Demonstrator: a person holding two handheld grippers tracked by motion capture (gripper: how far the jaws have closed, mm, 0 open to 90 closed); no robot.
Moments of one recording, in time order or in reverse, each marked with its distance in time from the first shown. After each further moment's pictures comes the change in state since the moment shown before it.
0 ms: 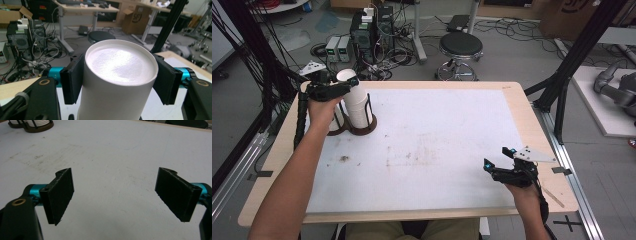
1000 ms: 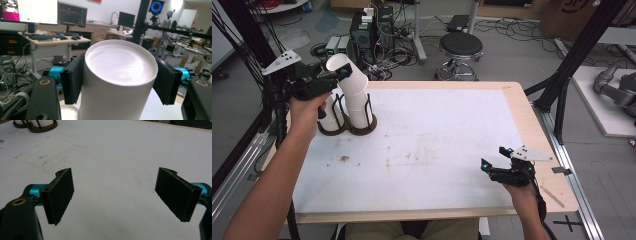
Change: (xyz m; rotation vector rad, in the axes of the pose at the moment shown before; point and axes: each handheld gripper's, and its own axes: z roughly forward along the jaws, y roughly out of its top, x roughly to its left) left arm -0.045 0.045 -0.067 -0.208 -0.225 0.056; right arm 0.004 0.002 0.005 -0.001 0.022 -0.016
